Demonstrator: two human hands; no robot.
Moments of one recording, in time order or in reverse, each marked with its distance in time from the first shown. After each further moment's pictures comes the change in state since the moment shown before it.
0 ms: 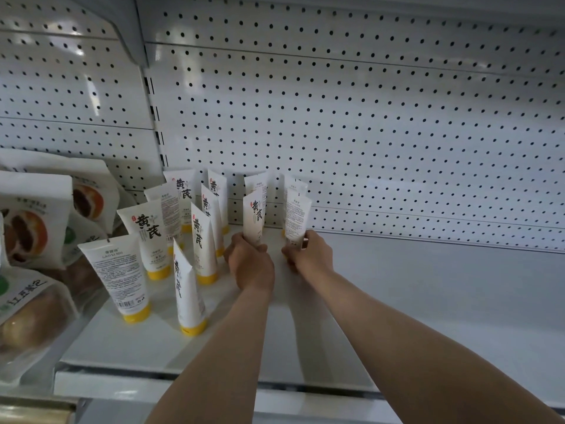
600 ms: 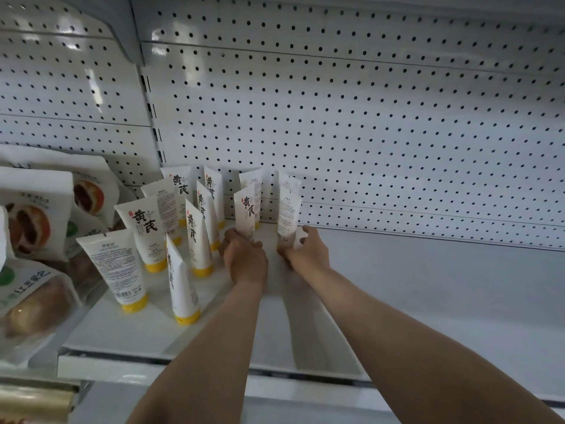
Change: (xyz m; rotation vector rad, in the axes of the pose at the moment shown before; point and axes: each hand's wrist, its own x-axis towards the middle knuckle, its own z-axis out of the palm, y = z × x) left_hand -0.003 0.005 -0.001 0.076 -0.014 -0.031; right_hand -0.005 0.004 -0.009 -0.015 -0.068 0.060
